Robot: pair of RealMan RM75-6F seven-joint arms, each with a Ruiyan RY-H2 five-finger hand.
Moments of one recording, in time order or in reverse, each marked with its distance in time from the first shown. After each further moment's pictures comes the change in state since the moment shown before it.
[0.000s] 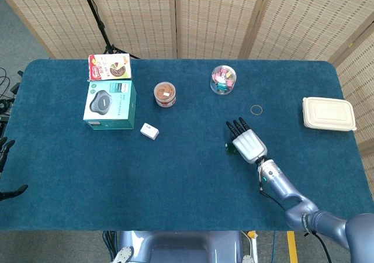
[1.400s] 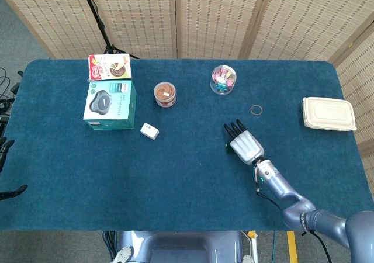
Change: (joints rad) left arm 0.000 0.007 0.001 0.004 0.005 -0.003 -0.021; right arm 0.023 0.012 0.000 -0.047 0.057 -0.055 -0.117
